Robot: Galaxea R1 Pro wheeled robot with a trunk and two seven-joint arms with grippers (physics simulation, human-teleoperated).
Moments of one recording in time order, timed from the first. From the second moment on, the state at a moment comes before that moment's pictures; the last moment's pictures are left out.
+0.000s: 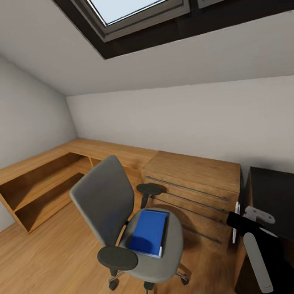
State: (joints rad) left arm 0.09 0.02 0.10 -0.59 0.32 -0.04 0.33; right arm -0.27 0.14 -0.27 -1.56 -0.26 0.64 -0.36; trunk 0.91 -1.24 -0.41
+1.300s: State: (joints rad) left arm 0.09 0.02 0.10 -0.59 0.32 -0.05 0.33; right arm -0.27 0.14 -0.27 -1.56 -0.26 0.64 -0.36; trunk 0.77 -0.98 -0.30
